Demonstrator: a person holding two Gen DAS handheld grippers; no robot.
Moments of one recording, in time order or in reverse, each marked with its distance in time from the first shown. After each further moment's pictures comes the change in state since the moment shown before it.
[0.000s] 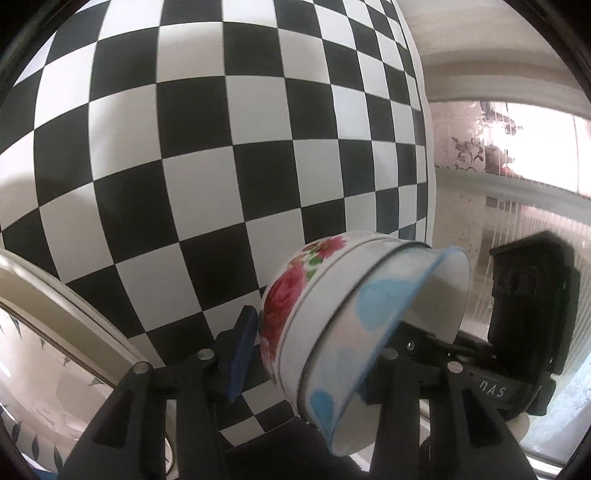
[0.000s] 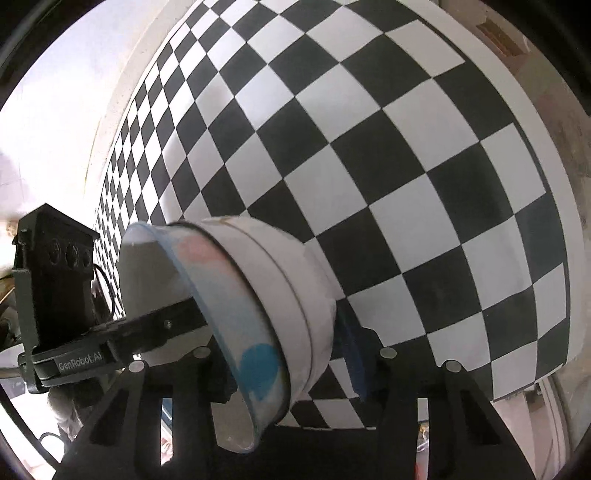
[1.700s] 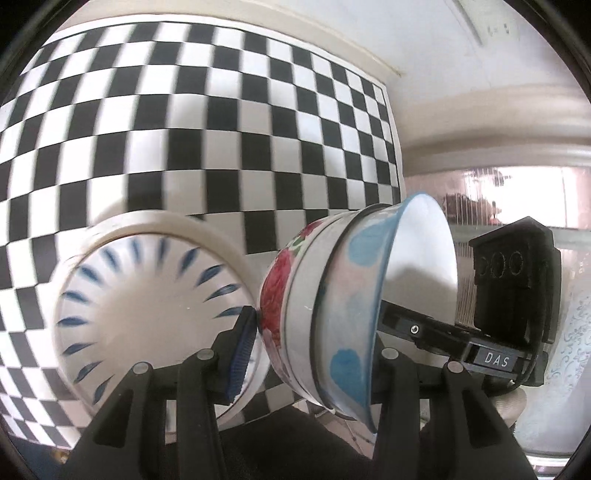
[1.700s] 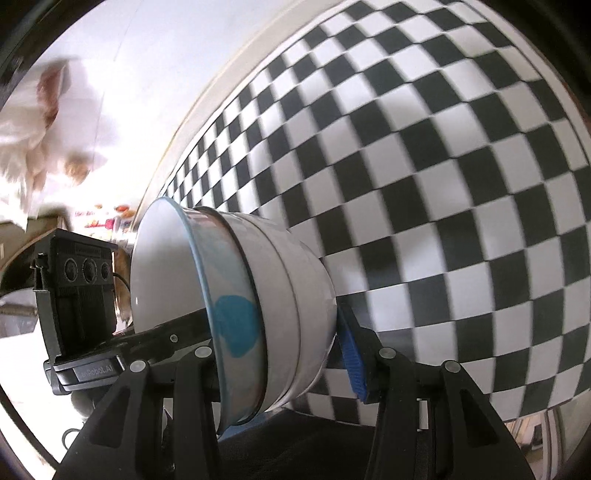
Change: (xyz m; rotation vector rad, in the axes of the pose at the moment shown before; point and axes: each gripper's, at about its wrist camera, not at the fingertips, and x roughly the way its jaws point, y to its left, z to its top) left arm -0.155 0.069 -0.084 -0.054 -0.277 -0.031; right arm -0.010 0.152 -0.025 -0.250 -0.001 0.164
